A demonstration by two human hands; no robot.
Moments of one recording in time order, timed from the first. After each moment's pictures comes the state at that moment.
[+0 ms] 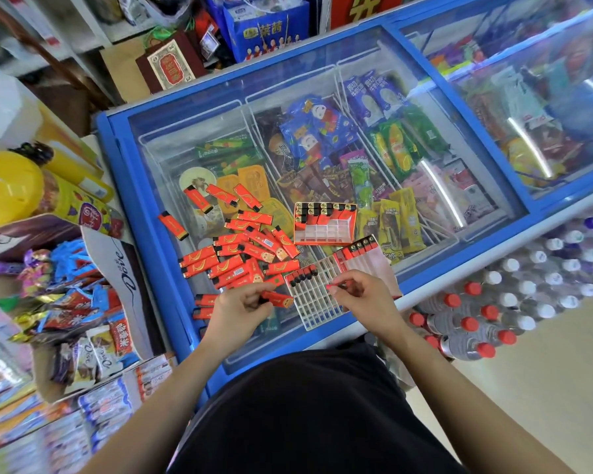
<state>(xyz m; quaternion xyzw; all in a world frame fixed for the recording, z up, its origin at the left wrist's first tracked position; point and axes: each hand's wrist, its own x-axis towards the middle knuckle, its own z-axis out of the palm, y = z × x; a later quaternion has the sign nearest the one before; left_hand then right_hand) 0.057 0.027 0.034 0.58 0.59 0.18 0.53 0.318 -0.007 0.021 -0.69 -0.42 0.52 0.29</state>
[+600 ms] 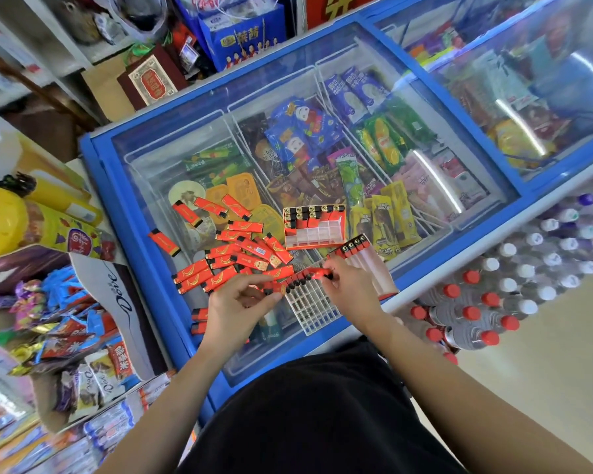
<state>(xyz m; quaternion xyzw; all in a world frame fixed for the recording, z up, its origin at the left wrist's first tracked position) 0.074 0.045 0.047 0.60 0.58 0.27 0.49 0.307 0.021 -0.005 -0.73 -0.57 0.33 0.18</state>
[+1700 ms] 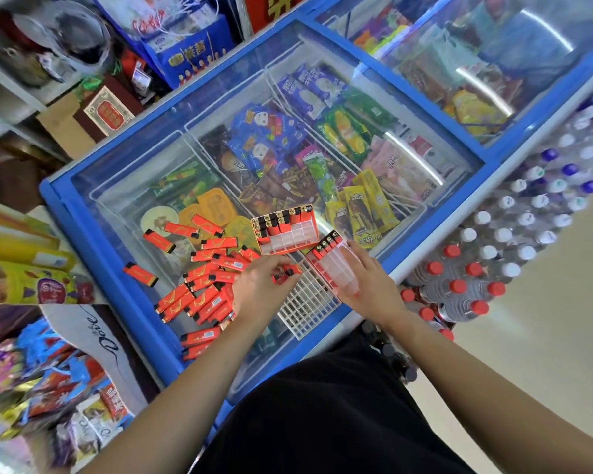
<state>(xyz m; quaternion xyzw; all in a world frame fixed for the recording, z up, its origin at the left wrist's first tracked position) 0.156 0.081 0.012 0.76 0.55 0.16 0.31 0.371 -0.022 -0.035 -0.76 -0.58 0.26 0.16</state>
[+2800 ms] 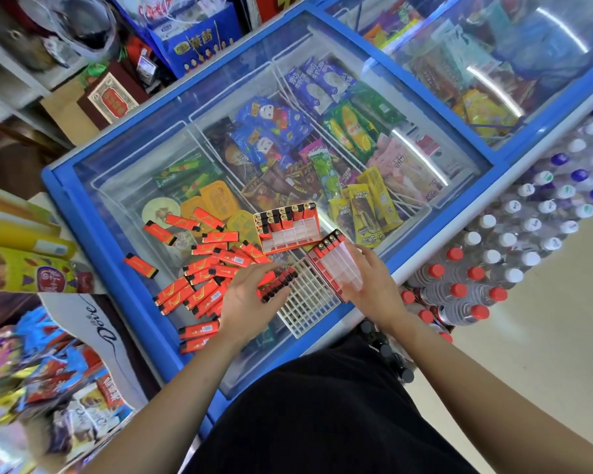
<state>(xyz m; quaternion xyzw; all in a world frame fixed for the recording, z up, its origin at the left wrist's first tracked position) 0.119 0.067 -0.003 0.79 0.49 0.17 0.34 0.372 -0.024 -0.034 -0.77 -0.53 0.30 0.21</state>
